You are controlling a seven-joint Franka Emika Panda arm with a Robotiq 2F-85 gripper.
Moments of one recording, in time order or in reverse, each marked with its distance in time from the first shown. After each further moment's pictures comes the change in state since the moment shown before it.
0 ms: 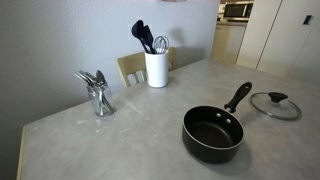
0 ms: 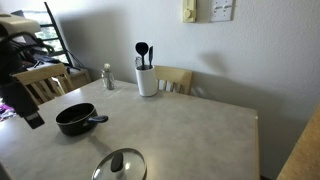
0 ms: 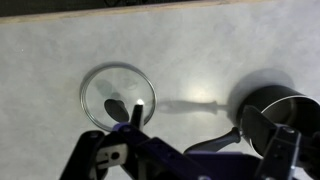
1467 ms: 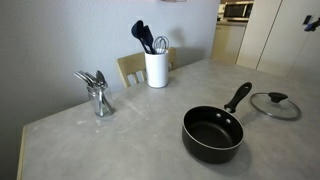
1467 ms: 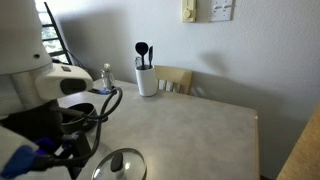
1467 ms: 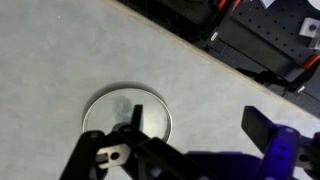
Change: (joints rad) arm 0.018 0.290 -0.368 0.110 -0.090 0.029 -0.855
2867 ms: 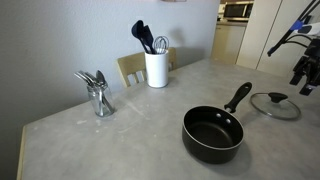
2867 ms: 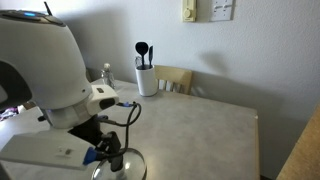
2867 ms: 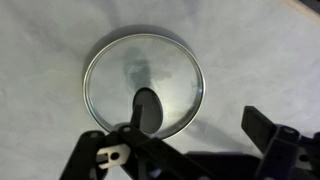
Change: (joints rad) arm -0.054 0.343 0.228 0.022 0.408 0.403 -0.134
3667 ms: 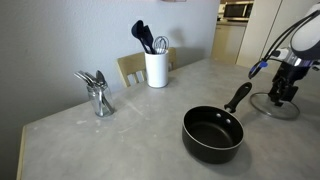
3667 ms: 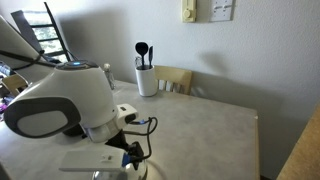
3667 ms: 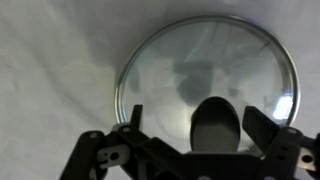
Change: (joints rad) arm 0.003 0.358 0.073 0.142 0.035 0.281 0.002
